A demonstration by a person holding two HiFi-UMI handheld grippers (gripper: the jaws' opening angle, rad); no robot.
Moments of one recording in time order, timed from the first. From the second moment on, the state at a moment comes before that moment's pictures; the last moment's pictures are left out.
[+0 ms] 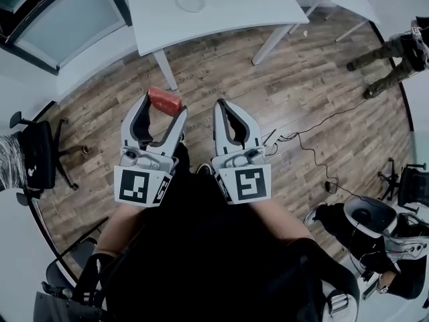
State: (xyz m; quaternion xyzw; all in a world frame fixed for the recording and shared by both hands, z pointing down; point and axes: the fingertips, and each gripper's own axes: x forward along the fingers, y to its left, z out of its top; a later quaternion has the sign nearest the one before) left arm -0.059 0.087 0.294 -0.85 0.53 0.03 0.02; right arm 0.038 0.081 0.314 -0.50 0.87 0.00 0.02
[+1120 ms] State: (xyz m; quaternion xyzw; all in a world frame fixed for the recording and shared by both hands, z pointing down) left arm -0.142 -0.121 0.293 -0.89 0.46 0.07 0.00; right arm -0.060 -0.107 0.300 -0.54 0.84 0.03 -0.01
